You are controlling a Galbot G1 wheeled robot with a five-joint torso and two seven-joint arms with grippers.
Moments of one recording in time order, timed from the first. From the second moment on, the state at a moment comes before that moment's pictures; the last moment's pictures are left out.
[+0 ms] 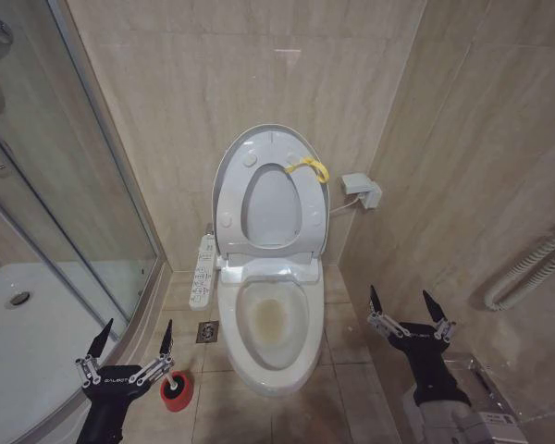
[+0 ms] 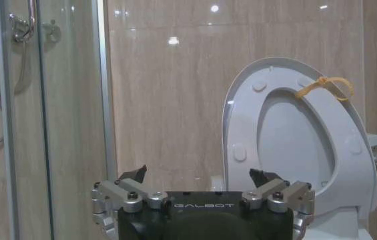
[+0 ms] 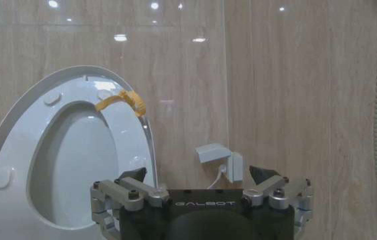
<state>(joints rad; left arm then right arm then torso) 2.03 -1.40 -0.65 -2.48 -0.13 -0.24 -0.07 -1.84 1.45 0.56 2.50 0.14 0.03 0.21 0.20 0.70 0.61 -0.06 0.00</state>
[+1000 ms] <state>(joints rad) 2.03 -1.40 -0.65 -2.48 -0.13 -0.24 -0.07 -1.84 1.45 0.56 2.50 0.14 0.03 0.21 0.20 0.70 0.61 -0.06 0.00</state>
